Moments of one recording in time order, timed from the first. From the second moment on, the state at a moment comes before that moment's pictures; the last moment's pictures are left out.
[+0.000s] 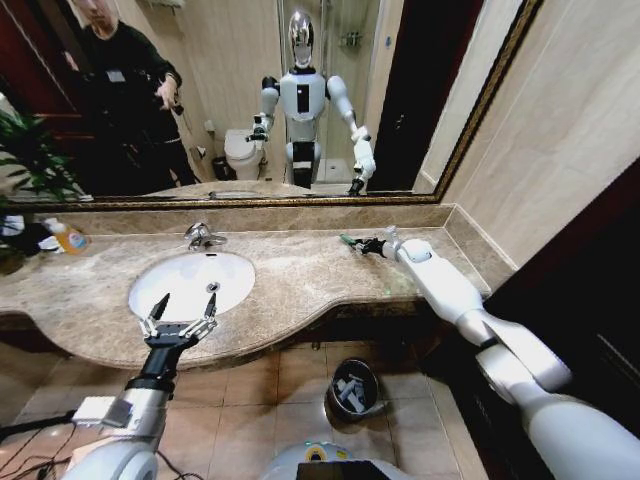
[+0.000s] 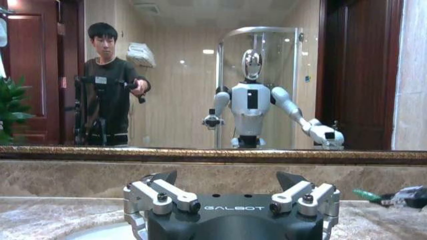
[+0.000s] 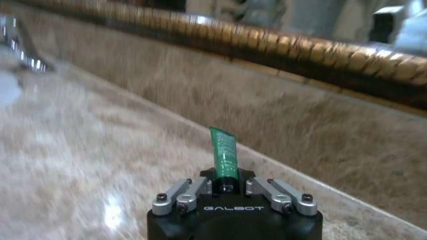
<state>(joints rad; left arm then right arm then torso) 1.84 -1.36 -0.82 -2.47 -0.37 0.04 0.05 -0.25 1.05 -0.11 1.02 0.51 -0.25 -0.43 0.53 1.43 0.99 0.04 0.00</state>
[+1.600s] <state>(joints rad) 1.84 -1.36 -0.82 -2.47 -0.37 0.04 0.05 -1.66 1.32 0.52 1.88 0.28 0.12 -0.22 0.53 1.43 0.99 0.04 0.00</state>
